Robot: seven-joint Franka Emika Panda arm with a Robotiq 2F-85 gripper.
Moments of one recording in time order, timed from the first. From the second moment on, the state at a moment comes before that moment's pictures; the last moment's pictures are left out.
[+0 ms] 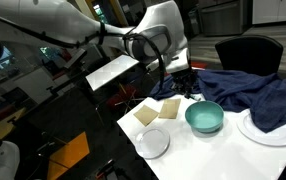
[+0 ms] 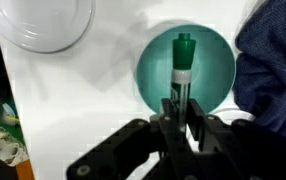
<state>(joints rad) 0.01 0.31 -0.15 -1.93 0.10 2.31 1.39</state>
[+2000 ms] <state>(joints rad) -0.07 0.37 -0.22 -2.06 0.18 2.41 2.12</state>
